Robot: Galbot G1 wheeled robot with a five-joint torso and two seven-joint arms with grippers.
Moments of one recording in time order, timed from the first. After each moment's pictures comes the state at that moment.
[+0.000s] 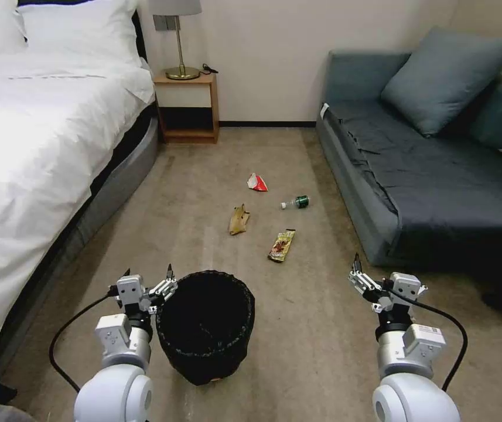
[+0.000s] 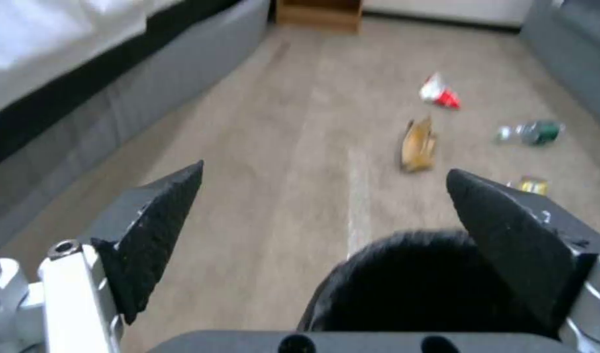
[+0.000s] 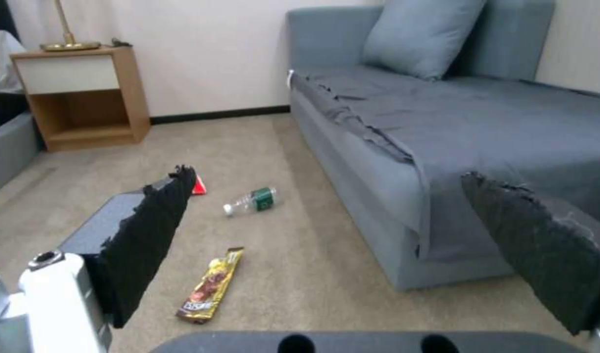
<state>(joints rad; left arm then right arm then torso) 1.54 -1.51 -0.55 -2.28 -0.17 0.51 -0.23 -1.60 1.54 0.52 2.28 0.05 -0.20 0.24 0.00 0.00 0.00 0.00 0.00</state>
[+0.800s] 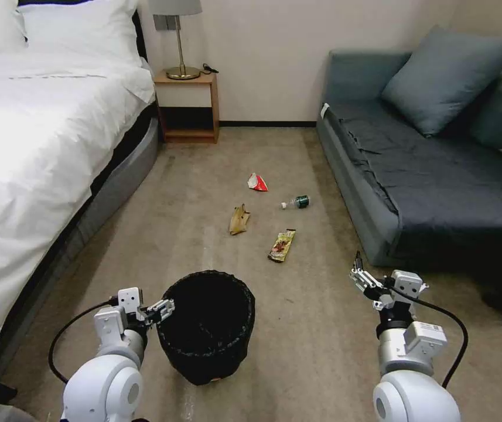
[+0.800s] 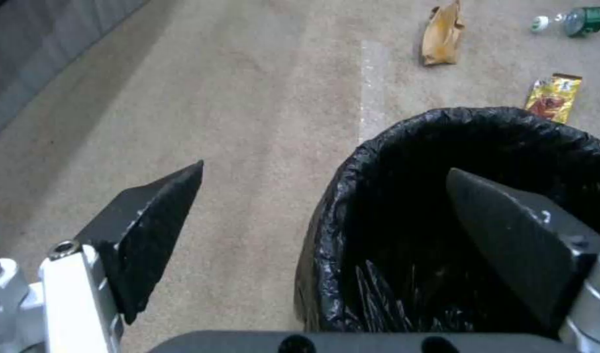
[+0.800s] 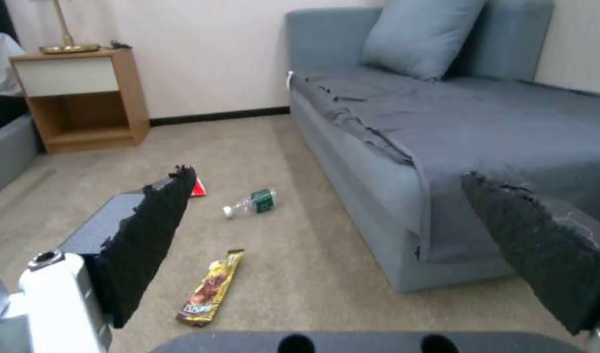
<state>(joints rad) 1.50 -1.42 -0.55 -2.24 -0.37 0.74 -0.35 -1.59 1.54 0.52 2.28 0.06 -0.20 0.24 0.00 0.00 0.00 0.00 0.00</state>
